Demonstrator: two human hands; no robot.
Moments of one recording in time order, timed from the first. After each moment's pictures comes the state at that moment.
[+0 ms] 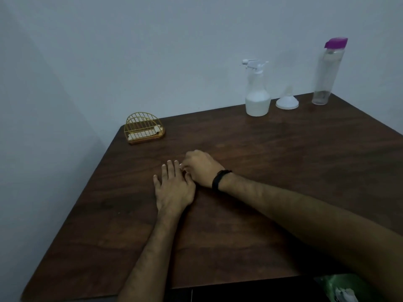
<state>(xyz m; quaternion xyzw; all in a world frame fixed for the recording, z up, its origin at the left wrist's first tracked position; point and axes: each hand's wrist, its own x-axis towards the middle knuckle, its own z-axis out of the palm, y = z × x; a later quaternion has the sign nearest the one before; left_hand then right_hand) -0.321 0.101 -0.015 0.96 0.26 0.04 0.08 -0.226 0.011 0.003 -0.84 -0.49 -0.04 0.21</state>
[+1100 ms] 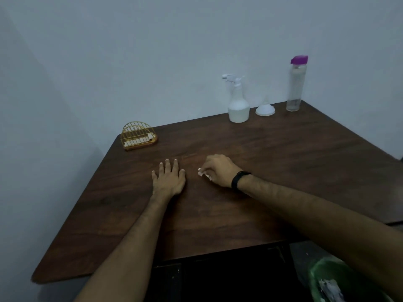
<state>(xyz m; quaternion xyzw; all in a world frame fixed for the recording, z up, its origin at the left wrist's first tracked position) -0.313 0.092 0.003 0.97 0.23 -0.04 0.08 -0.233 -0.095 0.010 -0.86 -0.45 -0.03 0.22</state>
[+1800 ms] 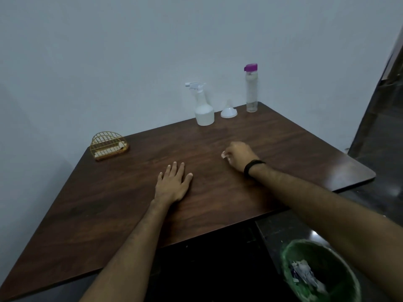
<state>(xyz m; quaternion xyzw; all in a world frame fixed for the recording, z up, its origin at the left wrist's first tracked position) -0.312 0.004 -0.007 0.99 0.10 -0.03 0.07 -0.208 -0.234 0.017 -0.94 -0.26 -0.10 0.20</state>
